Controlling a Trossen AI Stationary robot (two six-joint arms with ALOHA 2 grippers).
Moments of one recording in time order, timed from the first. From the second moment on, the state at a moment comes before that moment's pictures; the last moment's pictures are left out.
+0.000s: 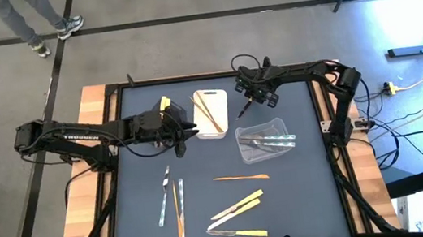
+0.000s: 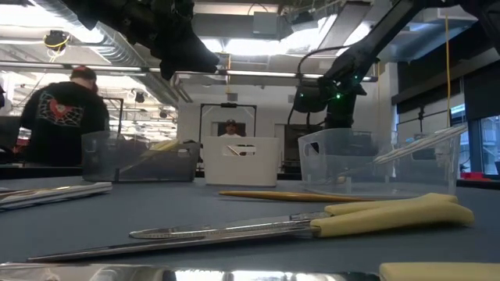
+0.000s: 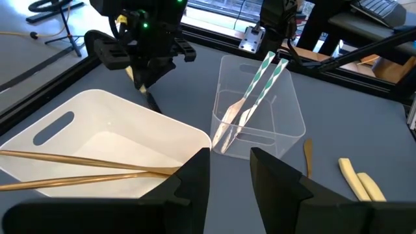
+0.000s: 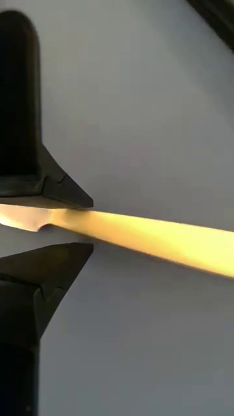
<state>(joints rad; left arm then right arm) 0.07 1.16 0.68 0.07 -0.14 -0.25 -0.59 1.86 1.12 -0.57 0.15 1.50</state>
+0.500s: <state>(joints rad) 0.07 1.16 0.68 0.07 -0.14 -0.25 -0.59 1.89 1.13 -0.57 0.13 1.49</state>
